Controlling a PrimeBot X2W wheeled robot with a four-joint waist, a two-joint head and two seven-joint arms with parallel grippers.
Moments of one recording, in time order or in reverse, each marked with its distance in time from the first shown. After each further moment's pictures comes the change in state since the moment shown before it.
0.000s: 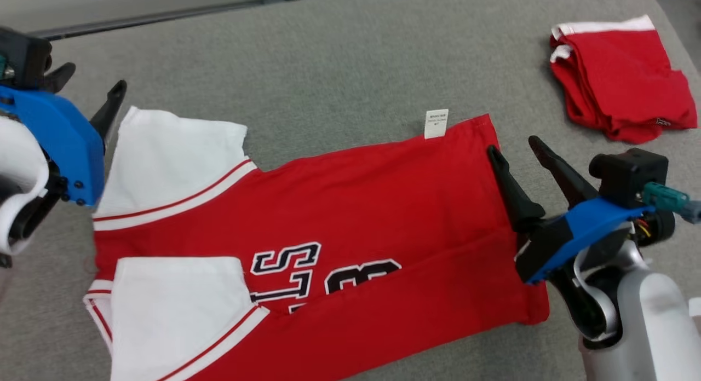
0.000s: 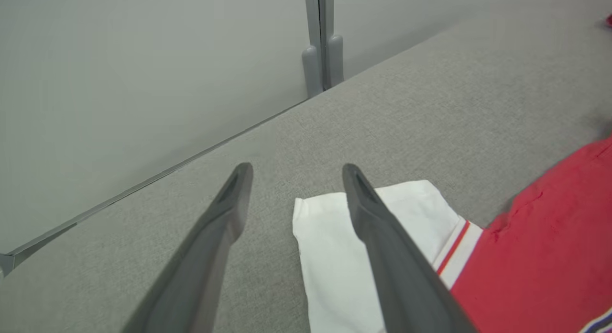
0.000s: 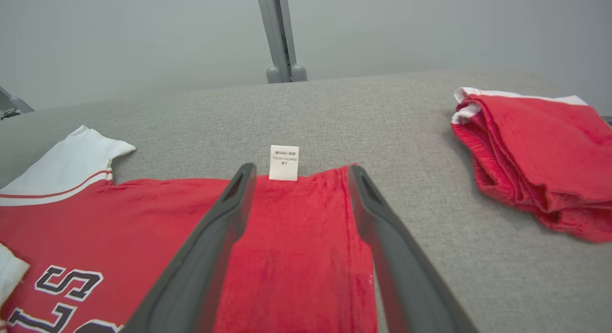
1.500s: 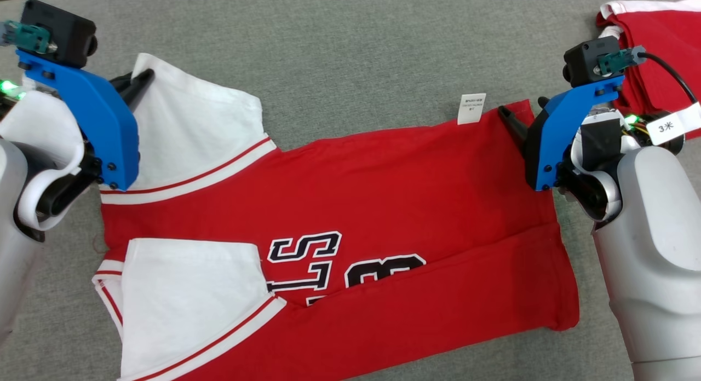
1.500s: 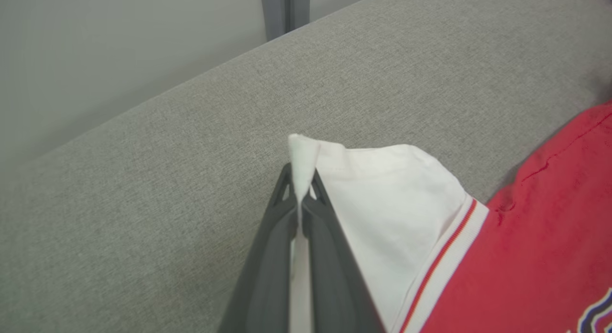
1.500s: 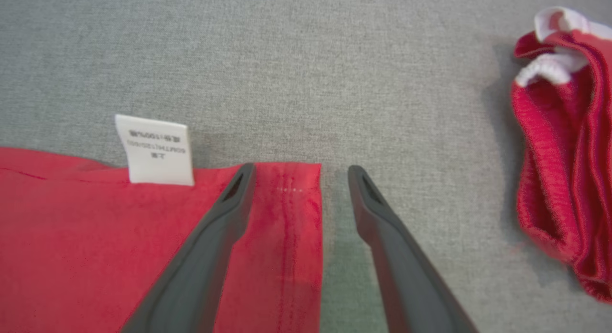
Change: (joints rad) left arm -0.157 -0.038 -0.146 0.150 -0.151 -0.073 0.042; right arm -0.463 -0.094 0.048 0.522 -0.065 0.000 0.286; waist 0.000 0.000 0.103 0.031
